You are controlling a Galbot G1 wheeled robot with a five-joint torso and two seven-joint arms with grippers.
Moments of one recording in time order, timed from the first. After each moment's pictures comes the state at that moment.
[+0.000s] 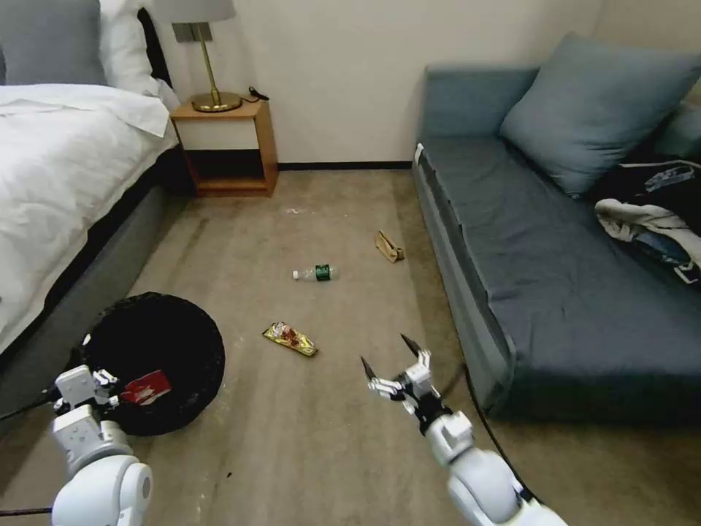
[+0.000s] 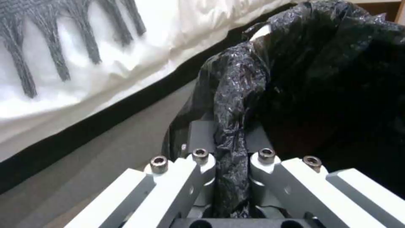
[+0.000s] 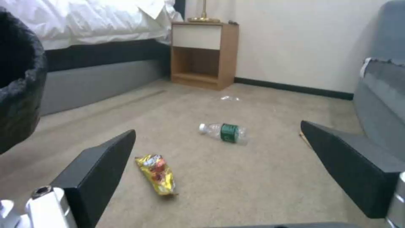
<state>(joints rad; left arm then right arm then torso) 1.55 -1.40 -0.87 -2.00 -0.25 0.18 -0.45 -1.38 1.16 0.09 1.71 0.12 0.31 0.02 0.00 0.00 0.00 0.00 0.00</state>
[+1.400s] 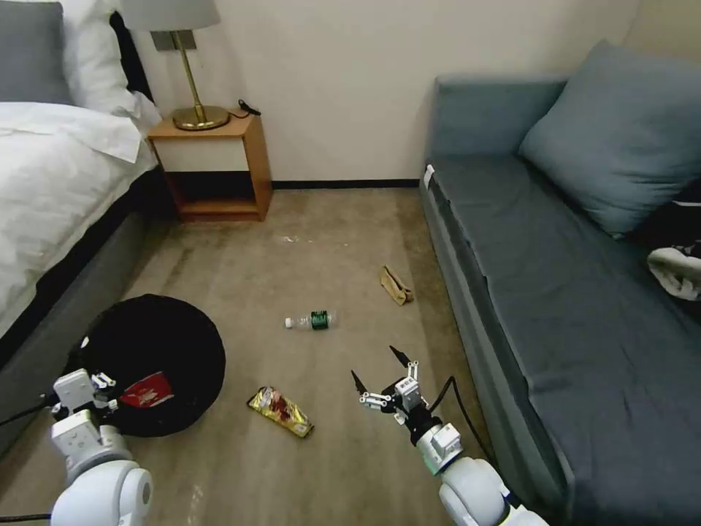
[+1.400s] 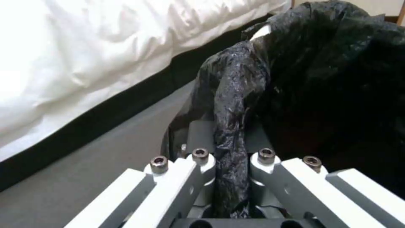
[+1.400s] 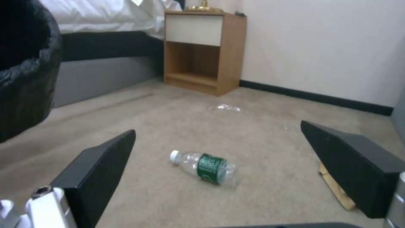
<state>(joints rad) 1.56 -1.41 -0.87 -2.02 -0.25 0.18 -0.45 -1.28 1.21 0.03 1.59 0.09 0.33 -0.03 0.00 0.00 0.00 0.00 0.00</state>
